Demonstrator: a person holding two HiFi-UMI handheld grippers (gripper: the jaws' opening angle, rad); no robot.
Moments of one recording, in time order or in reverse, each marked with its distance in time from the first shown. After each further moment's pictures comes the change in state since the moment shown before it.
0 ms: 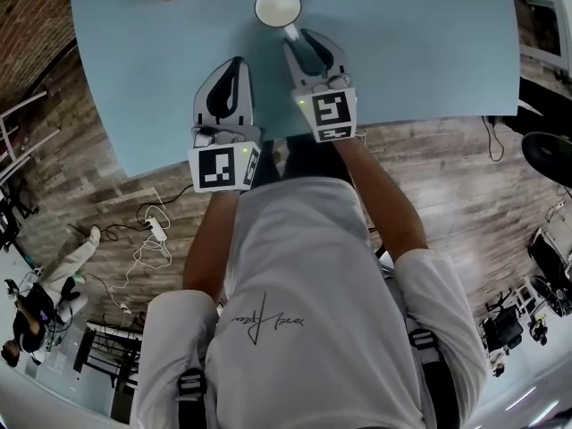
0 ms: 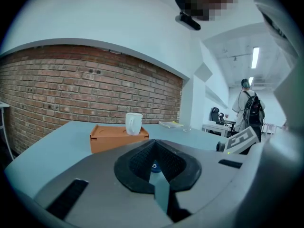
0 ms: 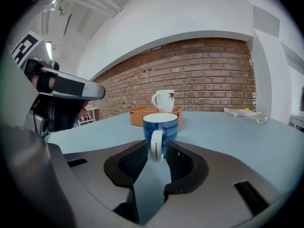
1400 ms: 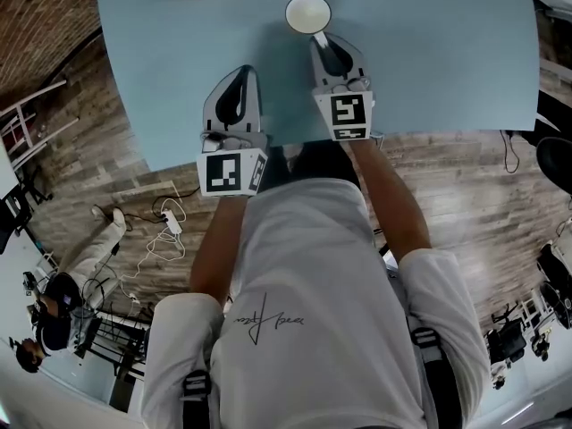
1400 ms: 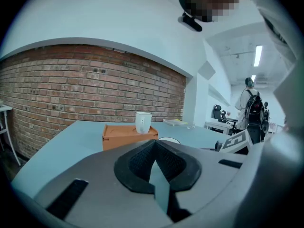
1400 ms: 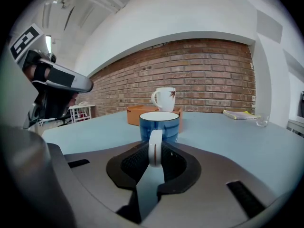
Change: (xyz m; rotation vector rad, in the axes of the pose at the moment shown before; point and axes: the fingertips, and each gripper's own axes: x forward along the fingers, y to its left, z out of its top) left arm -0.016 0.030 0.002 0.004 0.040 0.023; right arm 0.016 -0.001 -0.001 -0.031 0.000 -0.043
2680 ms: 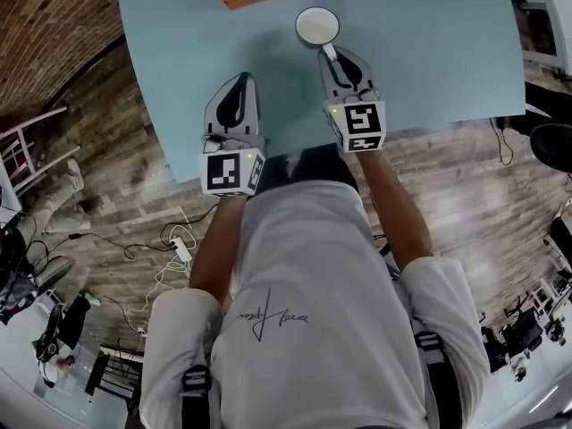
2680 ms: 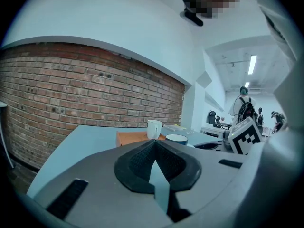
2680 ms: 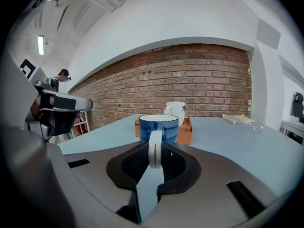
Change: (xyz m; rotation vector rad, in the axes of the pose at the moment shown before) left arm -0.029 0.067 0.014 -0.014 -0.060 -0.072; right arm -0.006 0.039 0.046 0.037 0.005 -0.067
